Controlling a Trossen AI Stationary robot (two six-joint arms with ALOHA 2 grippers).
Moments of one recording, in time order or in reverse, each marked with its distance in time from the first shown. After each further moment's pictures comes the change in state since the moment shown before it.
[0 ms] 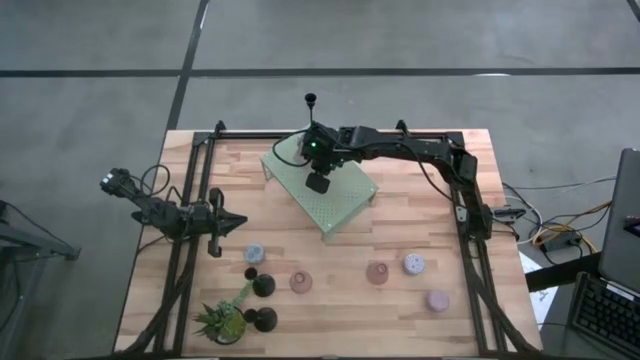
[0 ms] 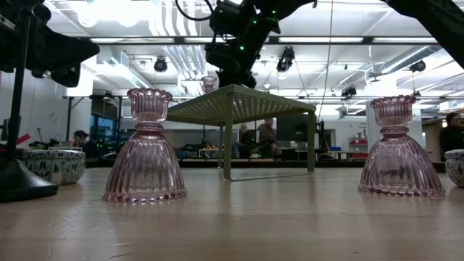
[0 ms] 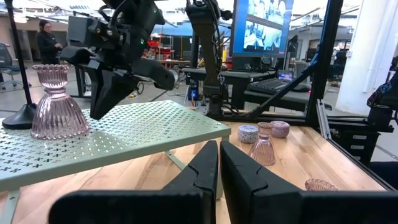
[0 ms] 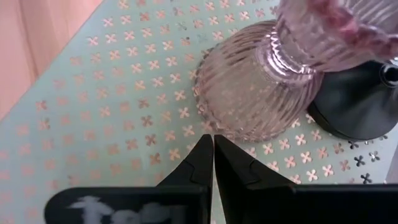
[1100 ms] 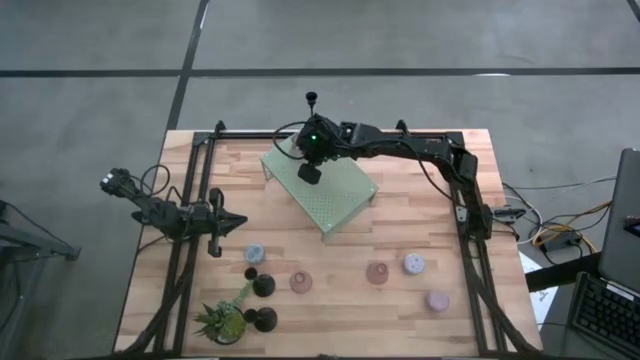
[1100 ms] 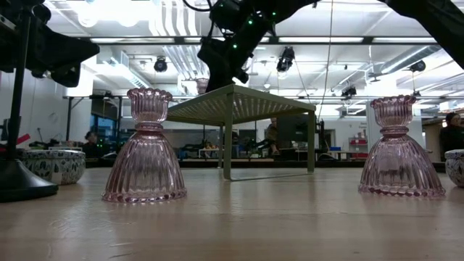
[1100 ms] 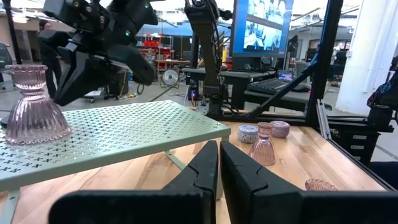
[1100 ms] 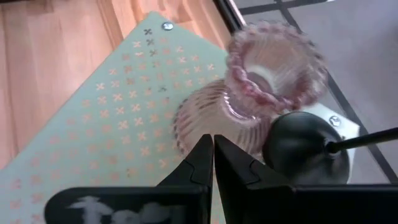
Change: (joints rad) left arm 0.000 0.000 0.000 0.000 0.000 0.000; right arm -0.022 0.000 -0.001 0.188 0.051 -0.038
